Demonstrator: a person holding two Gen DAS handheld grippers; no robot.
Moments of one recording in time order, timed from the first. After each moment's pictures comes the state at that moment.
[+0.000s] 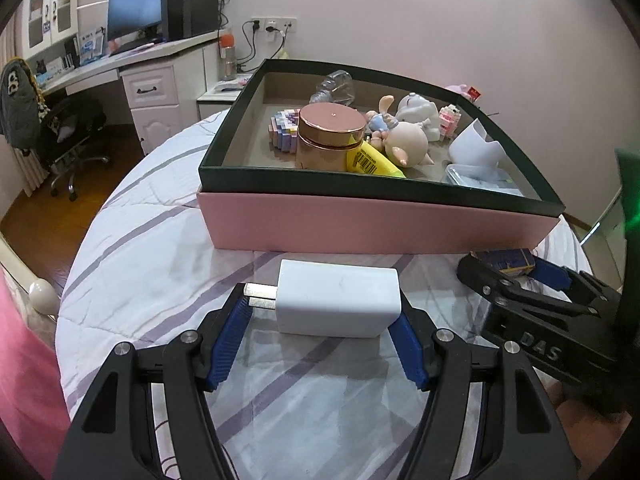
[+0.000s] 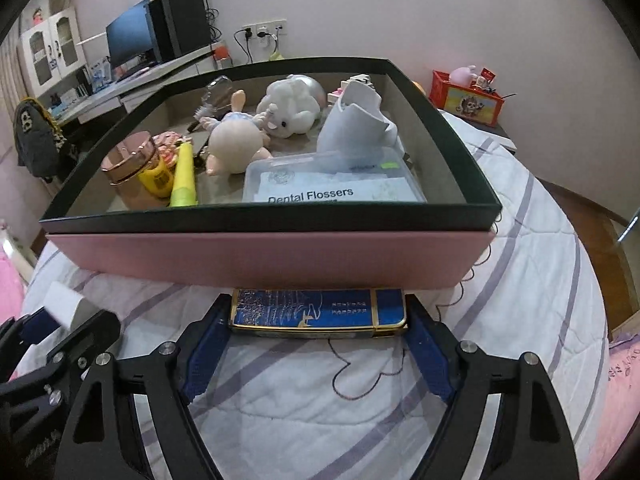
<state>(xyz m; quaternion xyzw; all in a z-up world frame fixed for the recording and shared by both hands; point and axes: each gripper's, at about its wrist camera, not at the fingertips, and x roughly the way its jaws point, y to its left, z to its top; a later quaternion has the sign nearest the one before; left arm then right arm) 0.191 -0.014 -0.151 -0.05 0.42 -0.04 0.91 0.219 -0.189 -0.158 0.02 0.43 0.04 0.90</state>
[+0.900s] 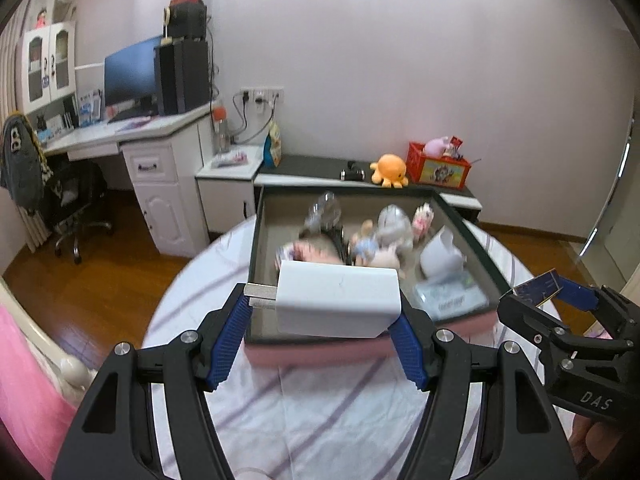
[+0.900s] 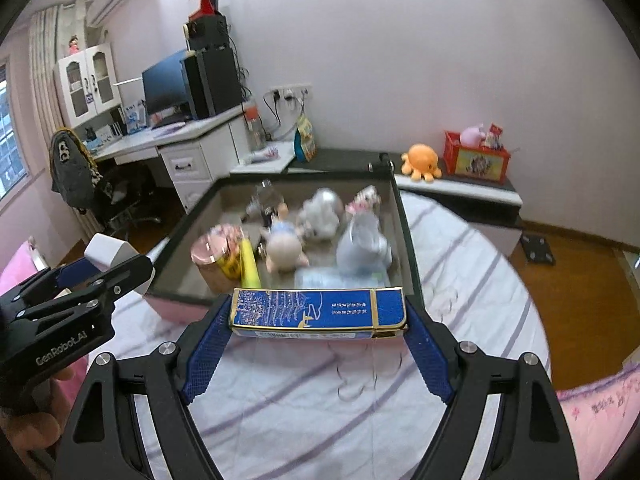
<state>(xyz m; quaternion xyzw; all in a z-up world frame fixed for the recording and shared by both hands) 0.201 -0.004 -0.042 -0.02 0.32 -0.05 0.95 0.192 -0.194 -0.050 0.02 0.33 0.08 0.94</state>
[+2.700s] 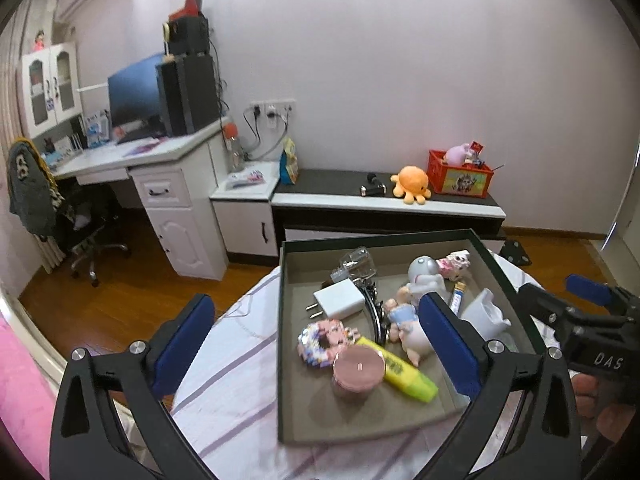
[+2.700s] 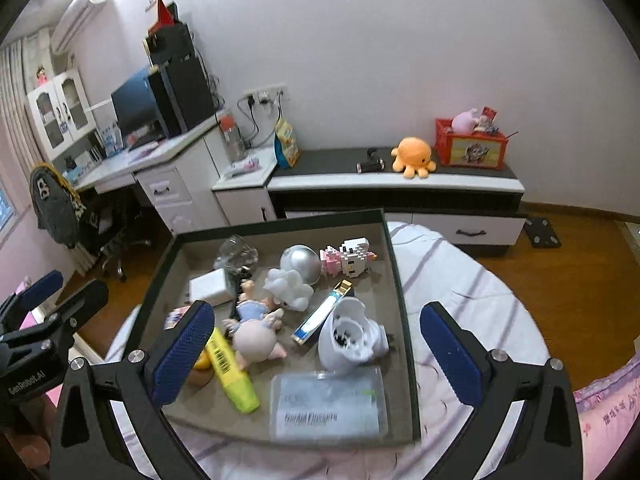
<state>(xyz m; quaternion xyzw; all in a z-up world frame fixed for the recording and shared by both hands) 0.263 0.000 -0.012 0.02 0.31 -0.02 0.95 0.273 -0.215 -0.037 0.07 0.35 0.05 0.93</state>
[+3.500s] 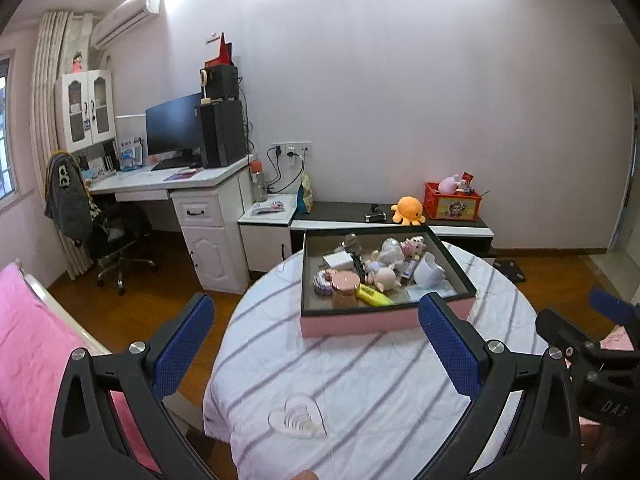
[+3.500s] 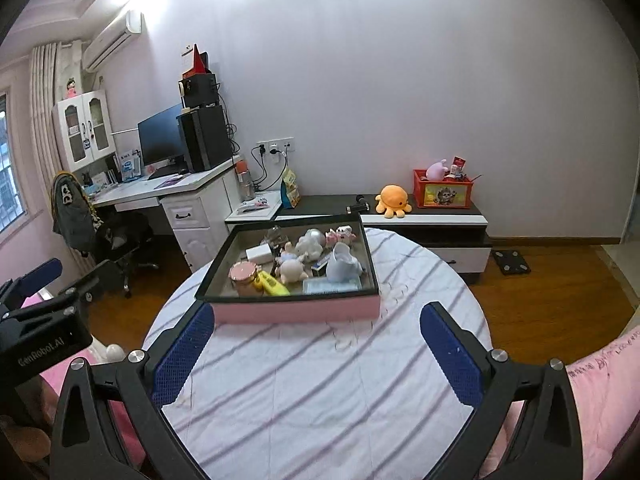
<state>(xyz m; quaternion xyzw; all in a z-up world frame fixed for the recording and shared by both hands) 0.041 0.007 0.039 0.01 0.24 0.00 0.97 0.037 -0.200 0.010 0.05 0.26 0.03 0.96</state>
